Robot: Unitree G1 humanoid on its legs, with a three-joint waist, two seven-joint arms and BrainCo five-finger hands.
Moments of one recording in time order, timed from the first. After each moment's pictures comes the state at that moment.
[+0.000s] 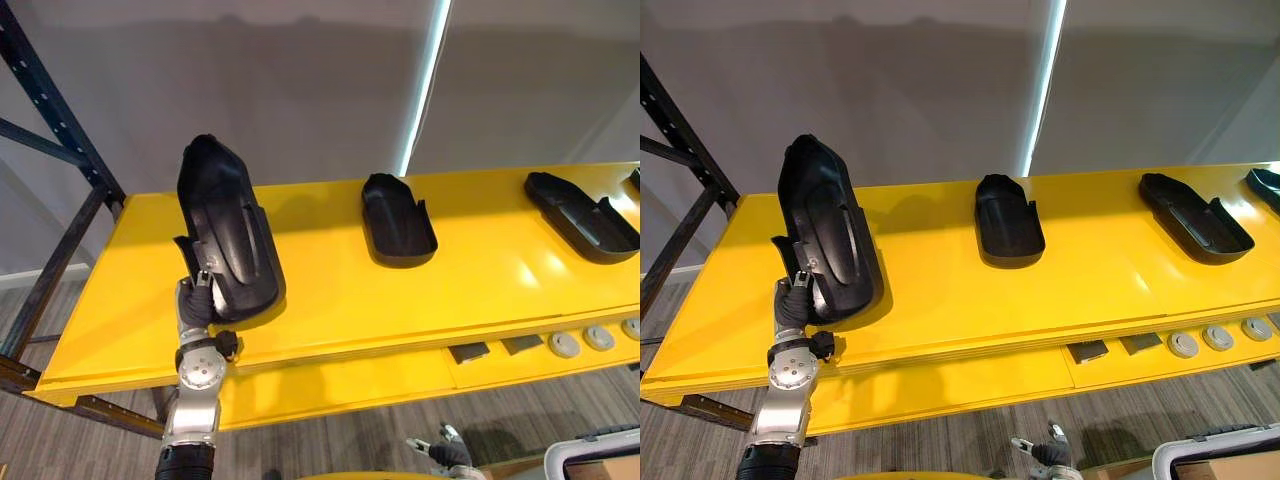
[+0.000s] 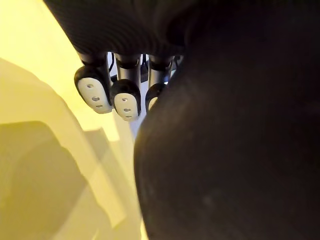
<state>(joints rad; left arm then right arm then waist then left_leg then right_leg) -0.01 0.13 0.16 0.13 0.24 -0.03 0.35 0.20 -0.01 -0.12 0.84 -0.03 -0.09 -0.13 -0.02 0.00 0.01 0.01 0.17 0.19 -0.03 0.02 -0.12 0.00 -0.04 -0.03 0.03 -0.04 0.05</state>
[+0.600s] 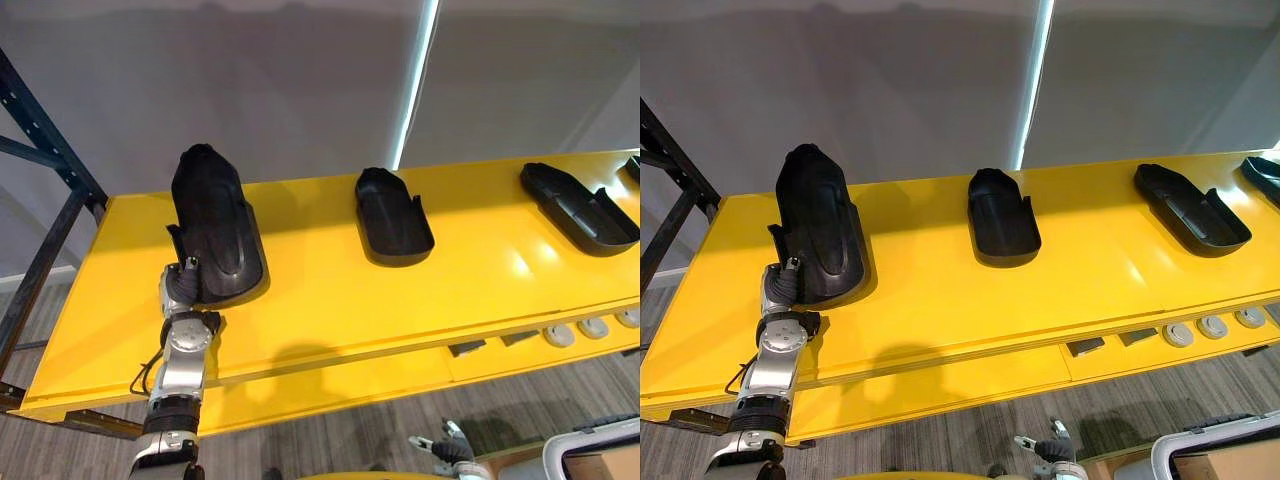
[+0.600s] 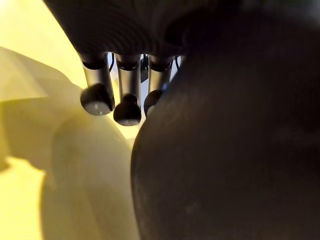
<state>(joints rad) -0.23 0.25 0.20 0.41 0.30 0.08 0.35 0.18 -0.04 -0.12 0.85 -0.04 -0.09 -0.12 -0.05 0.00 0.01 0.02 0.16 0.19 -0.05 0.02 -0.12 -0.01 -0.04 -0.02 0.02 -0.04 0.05</state>
